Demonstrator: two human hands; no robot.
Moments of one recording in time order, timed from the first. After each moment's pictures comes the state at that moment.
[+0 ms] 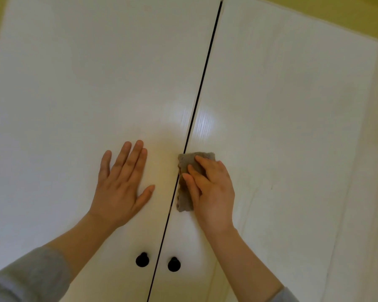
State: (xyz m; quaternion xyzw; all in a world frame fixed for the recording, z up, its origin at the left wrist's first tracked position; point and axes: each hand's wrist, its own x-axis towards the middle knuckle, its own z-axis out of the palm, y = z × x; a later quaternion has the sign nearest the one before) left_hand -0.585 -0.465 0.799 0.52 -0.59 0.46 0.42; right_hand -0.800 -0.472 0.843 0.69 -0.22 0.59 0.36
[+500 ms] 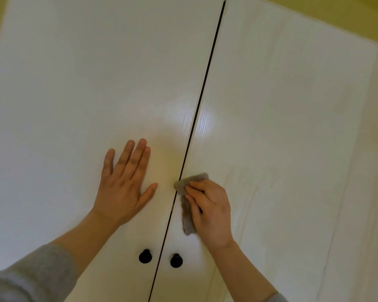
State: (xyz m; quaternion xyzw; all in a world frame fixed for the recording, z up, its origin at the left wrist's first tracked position) left_hand -0.585 -0.464 0.800 0.51 -0.59 0.47 0.42; right_hand -0.812 -0.477 0.811 0.73 -0.17 0.56 0.35
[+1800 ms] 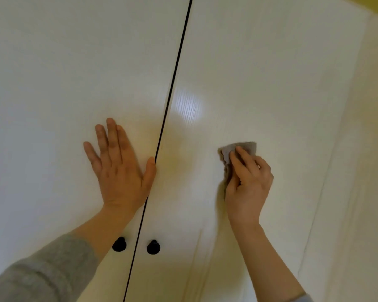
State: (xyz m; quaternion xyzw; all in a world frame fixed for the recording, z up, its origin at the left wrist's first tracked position) left_hand -0.664 -0.476 0.804 0.56 -0.48 0.33 0.58; right_hand -0.898 -0.474 0.836 0.58 -0.32 0.64 0.39
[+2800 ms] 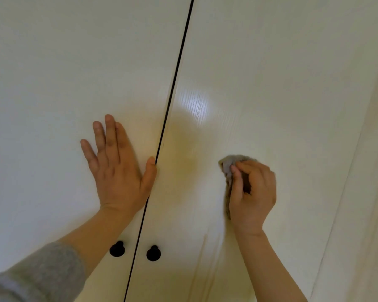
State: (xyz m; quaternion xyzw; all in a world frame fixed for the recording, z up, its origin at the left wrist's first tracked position) left_hand -0.665 -0.477 0.807 0.56 -0.47 0.33 0.59; right_hand -0.895 -0.491 0.821 0.57 -0.28 0.70 0.34
